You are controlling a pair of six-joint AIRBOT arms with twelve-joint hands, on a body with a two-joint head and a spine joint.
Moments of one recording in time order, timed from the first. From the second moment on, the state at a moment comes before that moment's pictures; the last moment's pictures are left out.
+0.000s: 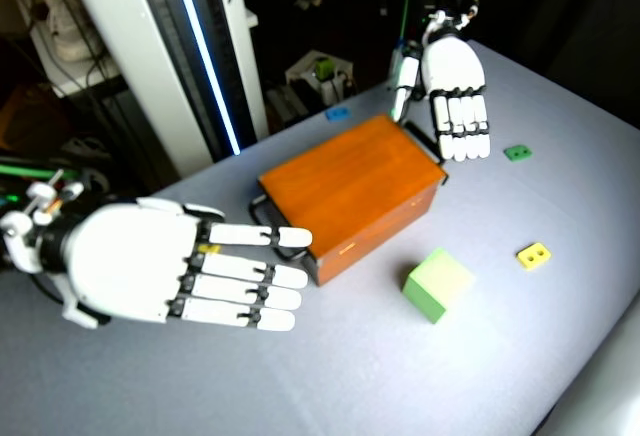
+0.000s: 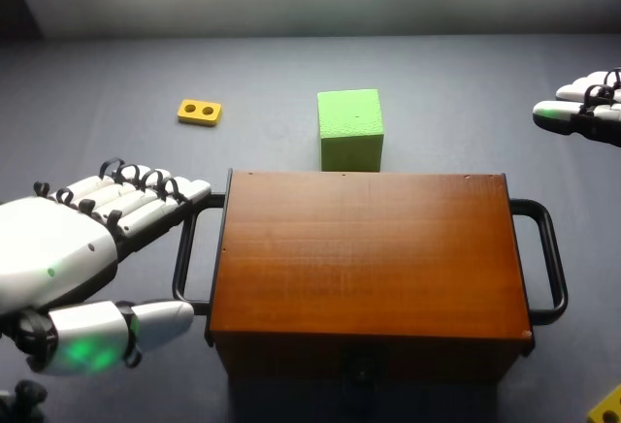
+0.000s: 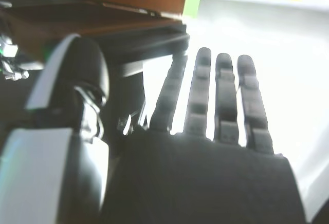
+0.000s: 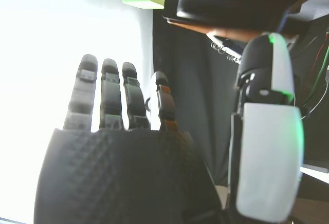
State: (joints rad) left arm 1.18 -0.80 0.84 -0.13 -0.89 0.91; right arm -1.11 -0.77 1.11 -0.24 0.96 -0.34
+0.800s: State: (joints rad) left arm 1.12 -0.76 0.89 -0.23 -1.32 0.86; right arm -1.11 -0.81 1.10 -0.07 1.34 -0.45
